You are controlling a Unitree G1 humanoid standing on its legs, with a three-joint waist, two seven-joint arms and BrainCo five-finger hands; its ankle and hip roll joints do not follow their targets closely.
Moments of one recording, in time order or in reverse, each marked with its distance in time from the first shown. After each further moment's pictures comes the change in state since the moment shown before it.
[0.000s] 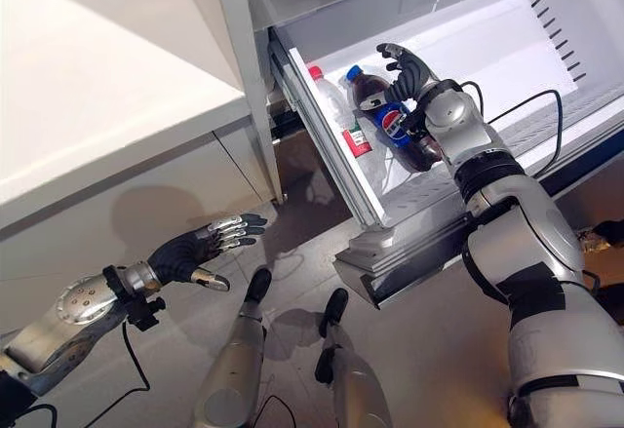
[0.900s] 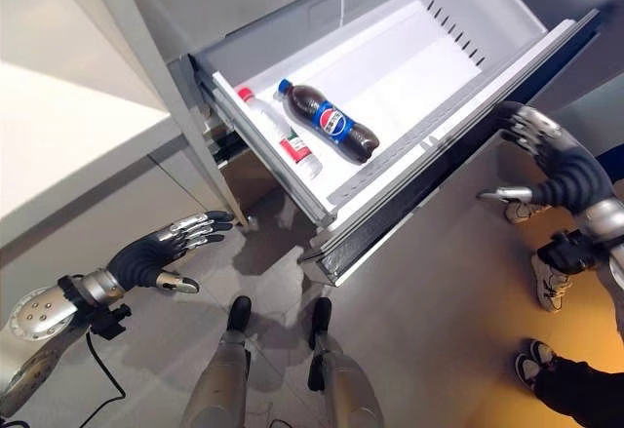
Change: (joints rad) left arm 0.254 -0.037 0.290 -0.026 0.072 -0.029 -0.056; right arm 1.507 -0.359 -1.062 -1.123 0.211 -0.116 0.175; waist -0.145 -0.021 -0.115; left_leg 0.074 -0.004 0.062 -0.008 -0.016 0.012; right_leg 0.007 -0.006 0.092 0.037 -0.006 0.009
